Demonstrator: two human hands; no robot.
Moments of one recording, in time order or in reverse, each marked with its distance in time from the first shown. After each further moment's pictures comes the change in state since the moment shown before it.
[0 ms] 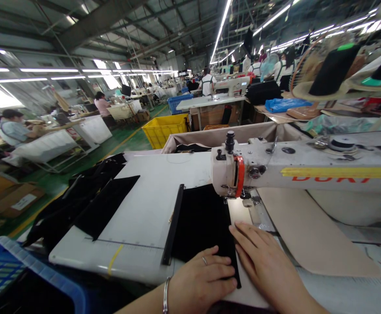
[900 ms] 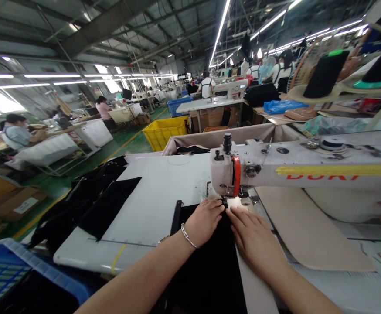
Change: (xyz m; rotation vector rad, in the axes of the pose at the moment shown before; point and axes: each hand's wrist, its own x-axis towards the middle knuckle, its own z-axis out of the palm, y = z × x) left_hand 0.070 -0.075 -0.012 0.135 0.013 -0.360; right_hand 0.032 0.007 0.007 -0.004 0.011 0.054
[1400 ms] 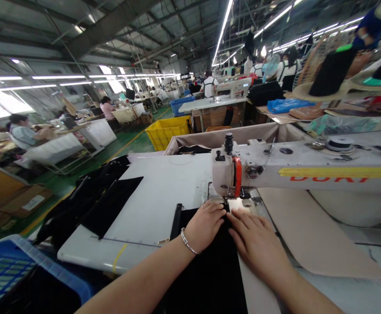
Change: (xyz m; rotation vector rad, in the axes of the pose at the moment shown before) left_hand -0.004 0.007 0.002 -0.045 0.086 0.018; right_hand 0.002 0.000 -0.005 0.028 -0.015 0.003
